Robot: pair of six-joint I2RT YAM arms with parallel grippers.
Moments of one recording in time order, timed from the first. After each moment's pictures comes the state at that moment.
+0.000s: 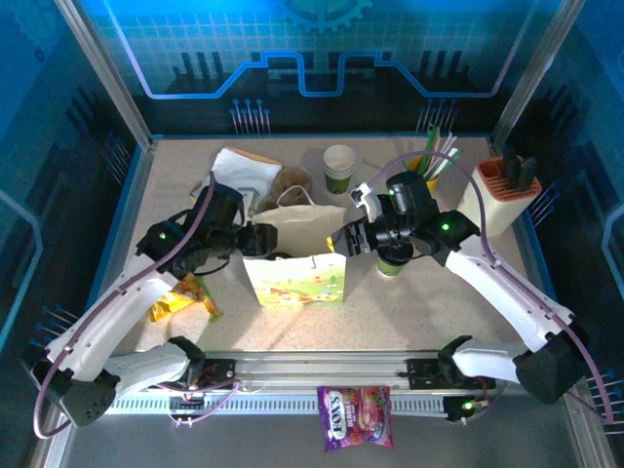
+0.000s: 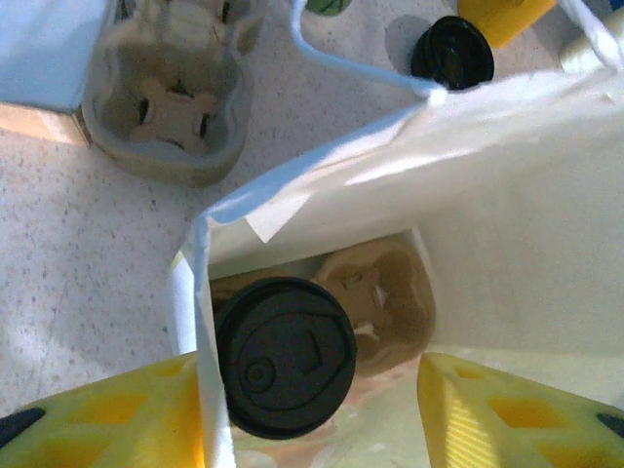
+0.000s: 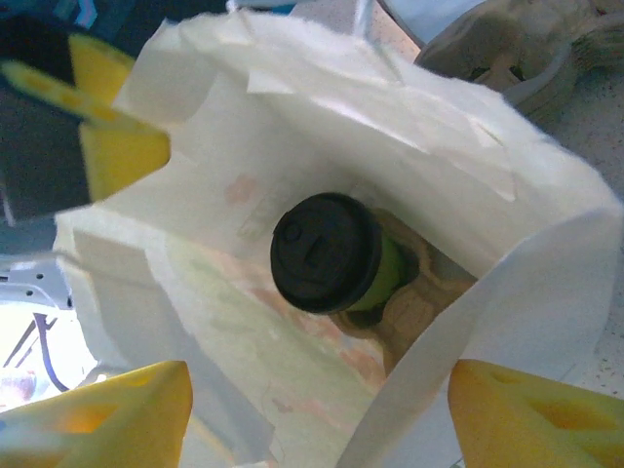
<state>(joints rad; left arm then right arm) -0.53 1.10 1.21 -0.93 0.07 -0.48 0.56 1.21 1.14 -0.64 -0.59 0.28</state>
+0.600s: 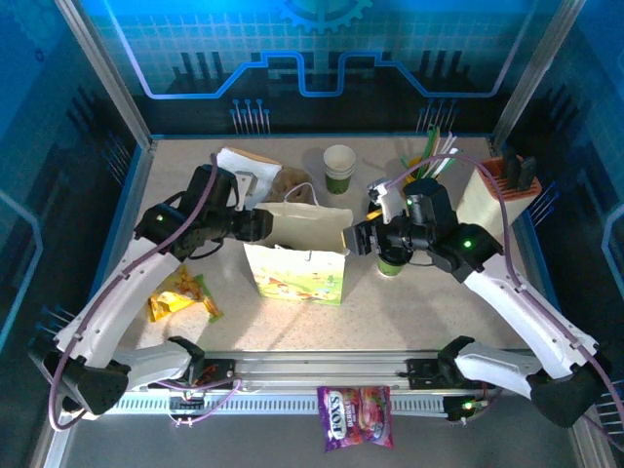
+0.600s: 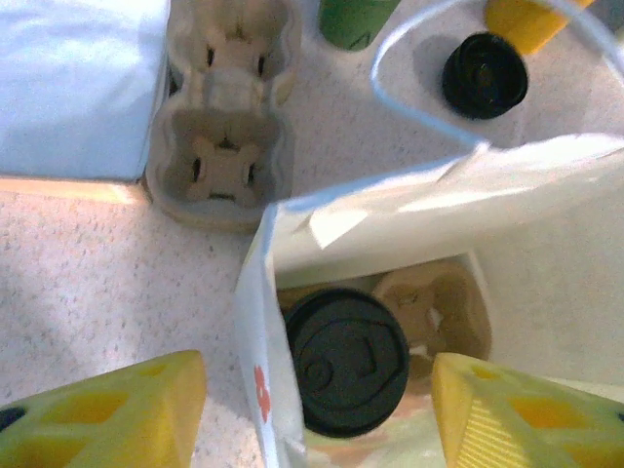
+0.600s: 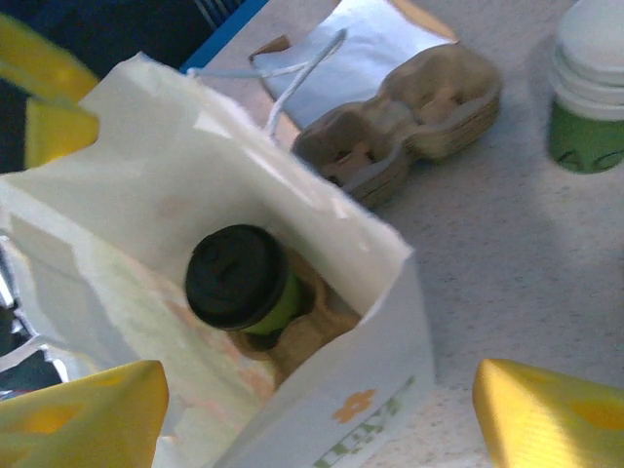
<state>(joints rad) -0.44 1.17 1.31 -1.00 0.06 -0.28 0.57 1.07 1.14 -0.67 -0.26 0.19</state>
